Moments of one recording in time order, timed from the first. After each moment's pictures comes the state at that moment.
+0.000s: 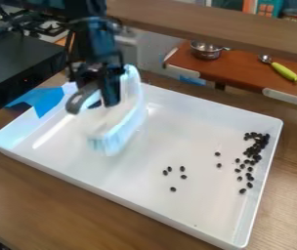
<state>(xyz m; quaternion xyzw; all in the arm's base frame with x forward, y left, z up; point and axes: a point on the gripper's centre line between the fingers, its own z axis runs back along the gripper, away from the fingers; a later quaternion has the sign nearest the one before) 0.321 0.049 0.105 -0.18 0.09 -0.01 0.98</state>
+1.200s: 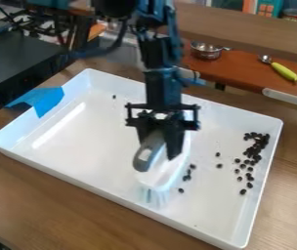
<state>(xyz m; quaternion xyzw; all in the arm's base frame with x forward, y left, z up) 0.314 -0.053 0.067 -0.14 0.13 0.02 0.98</state>
